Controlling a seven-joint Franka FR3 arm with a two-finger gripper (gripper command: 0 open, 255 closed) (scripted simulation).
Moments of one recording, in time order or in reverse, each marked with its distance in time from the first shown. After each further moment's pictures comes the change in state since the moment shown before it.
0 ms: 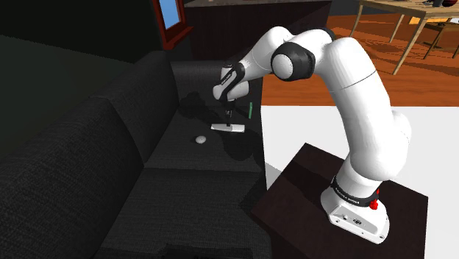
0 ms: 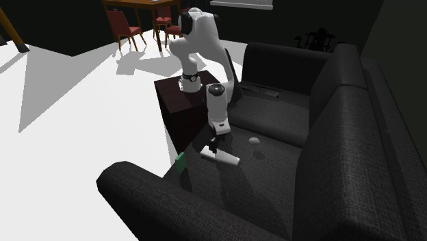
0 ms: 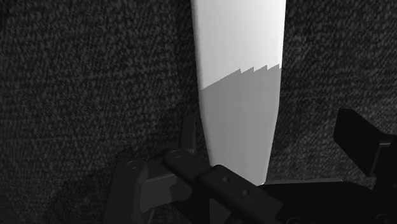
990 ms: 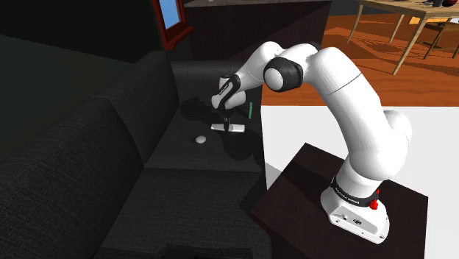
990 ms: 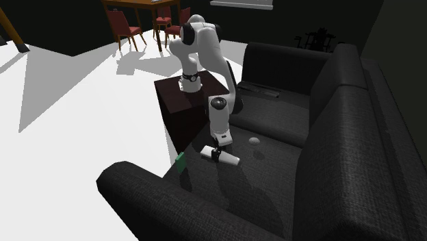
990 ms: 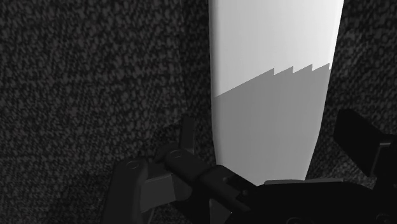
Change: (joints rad) arm -0.020 0.152 0.027 0.116 0.011 0.037 -0.026
